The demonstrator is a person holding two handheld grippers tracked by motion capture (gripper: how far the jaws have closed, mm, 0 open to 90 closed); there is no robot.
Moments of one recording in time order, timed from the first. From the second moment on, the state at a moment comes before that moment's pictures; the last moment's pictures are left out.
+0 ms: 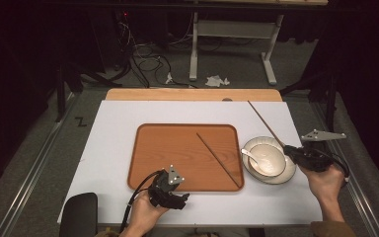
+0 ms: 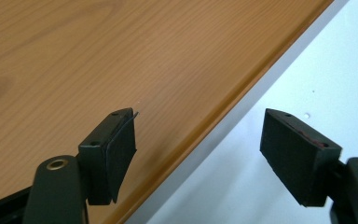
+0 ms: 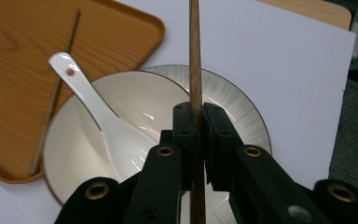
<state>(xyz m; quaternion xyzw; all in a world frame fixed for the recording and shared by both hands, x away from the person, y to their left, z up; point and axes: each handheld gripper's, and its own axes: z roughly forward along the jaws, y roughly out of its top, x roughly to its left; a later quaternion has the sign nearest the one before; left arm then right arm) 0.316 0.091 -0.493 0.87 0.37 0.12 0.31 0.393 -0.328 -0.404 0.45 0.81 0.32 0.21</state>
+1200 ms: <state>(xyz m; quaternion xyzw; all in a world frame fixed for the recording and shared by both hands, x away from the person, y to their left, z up) 0.317 0.095 -0.490 0.87 0.37 0.13 0.31 0.361 -0.223 -0.400 0.32 0.88 0.33 0.15</state>
